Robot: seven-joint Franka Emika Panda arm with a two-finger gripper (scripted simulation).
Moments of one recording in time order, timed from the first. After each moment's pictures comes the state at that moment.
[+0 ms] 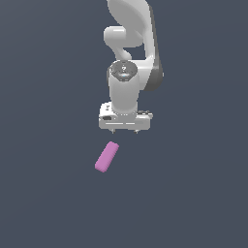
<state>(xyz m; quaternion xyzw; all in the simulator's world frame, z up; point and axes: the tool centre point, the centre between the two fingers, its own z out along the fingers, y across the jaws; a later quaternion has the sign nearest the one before) -0.014 0.003 0.158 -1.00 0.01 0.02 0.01</state>
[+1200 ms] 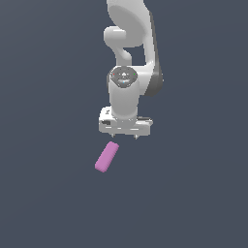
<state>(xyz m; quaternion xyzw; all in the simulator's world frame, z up) 0.004 0.003 0.148 -1.00 0.05 0.01 0.00</state>
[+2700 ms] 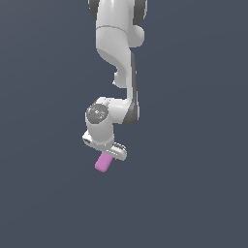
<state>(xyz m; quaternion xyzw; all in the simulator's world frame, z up) 0.035 -0.083 0.040 -0.98 0.21 0.00 0.00</state>
